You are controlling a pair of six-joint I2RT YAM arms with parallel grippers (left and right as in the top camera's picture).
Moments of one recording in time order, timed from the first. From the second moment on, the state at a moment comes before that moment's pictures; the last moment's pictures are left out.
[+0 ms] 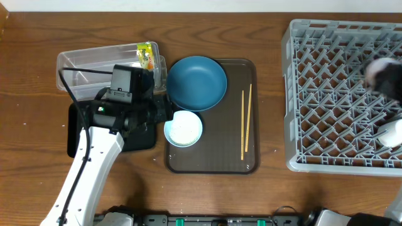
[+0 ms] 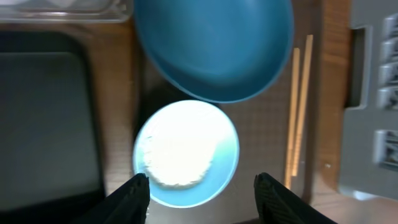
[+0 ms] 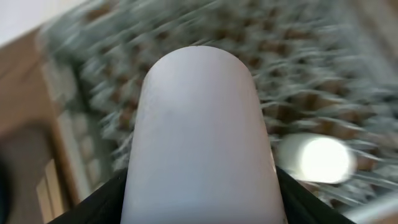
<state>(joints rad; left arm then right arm) -0.18 1.30 1.10 -0.87 0.28 -0.35 -0.50 1.44 1.59 -1.06 -0.07 0.09</state>
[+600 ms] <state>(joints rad) -0.18 1.30 1.10 -0.89 0.23 -0.33 -0.76 1.72 1.64 -0.97 0.14 0.24</state>
